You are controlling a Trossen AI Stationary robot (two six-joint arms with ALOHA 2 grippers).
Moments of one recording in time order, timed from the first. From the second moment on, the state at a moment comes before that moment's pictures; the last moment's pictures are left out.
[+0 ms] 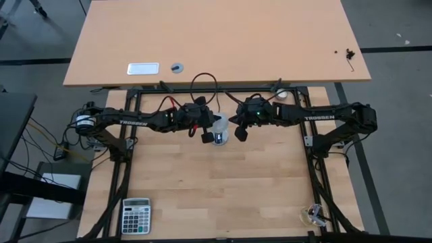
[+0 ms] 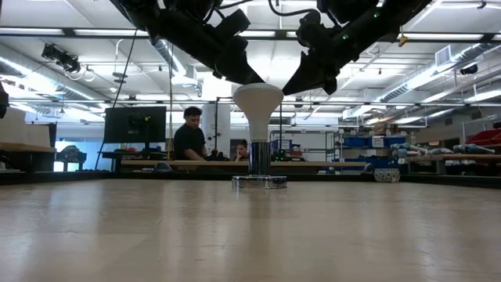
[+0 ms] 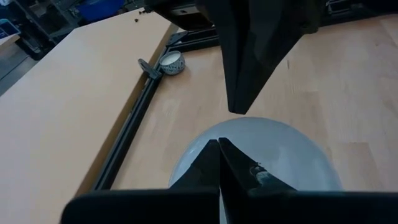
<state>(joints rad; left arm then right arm) 0.17 1.54 0.99 0.11 -0.19 0.26 -0.23 1.39 0.92 -0.10 0.05 0.13</state>
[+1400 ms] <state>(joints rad) 0.17 1.53 0.99 0.10 -0.20 0.26 -0.30 1.44 0.92 -0.04 -0.18 0.14</state>
